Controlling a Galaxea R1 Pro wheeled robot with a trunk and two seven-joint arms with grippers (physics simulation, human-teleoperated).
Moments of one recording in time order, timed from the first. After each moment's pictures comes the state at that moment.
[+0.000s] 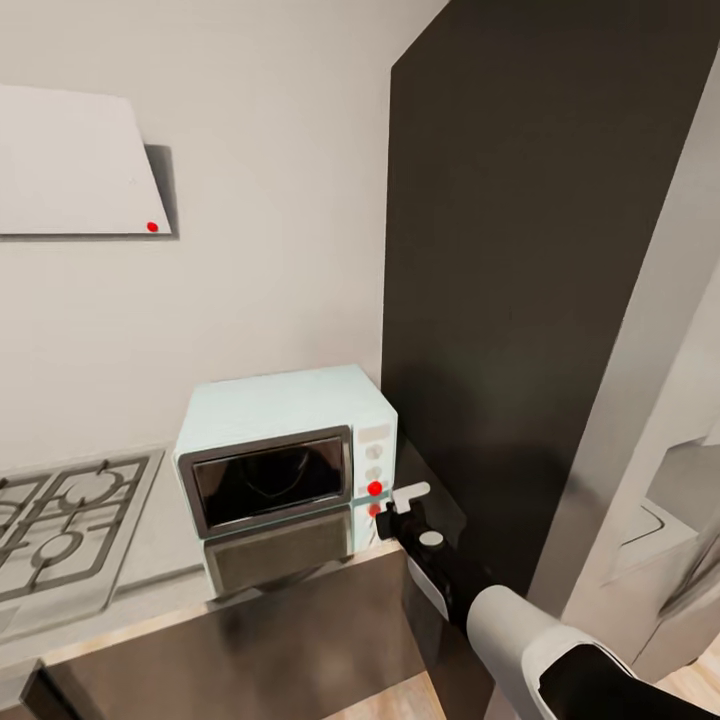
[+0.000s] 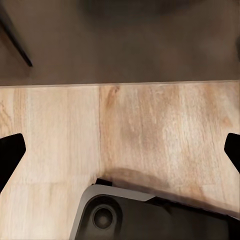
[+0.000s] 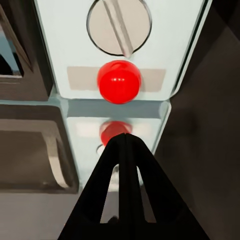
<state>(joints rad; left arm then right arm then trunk) 0.33 -0.12 0.32 -0.83 -0.01 -0.30 -0.13 -0.81 0.17 0.40 -0.30 -0.13 -0.06 -0.05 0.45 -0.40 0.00</state>
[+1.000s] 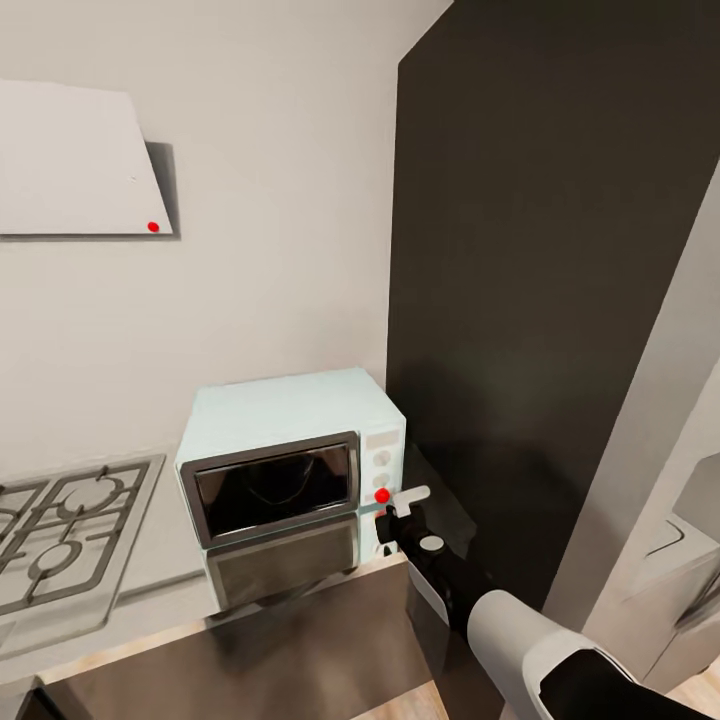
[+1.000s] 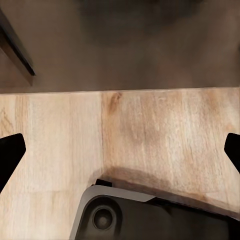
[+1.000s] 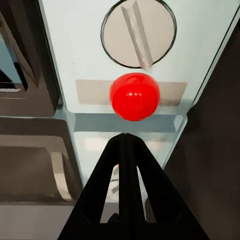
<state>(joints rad) 0.33 -0.12 0.32 -0.83 -0.01 -0.30 -0.13 -0.80 0.17 0.40 -0.30 -0.13 -0.08 -0.04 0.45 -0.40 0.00</state>
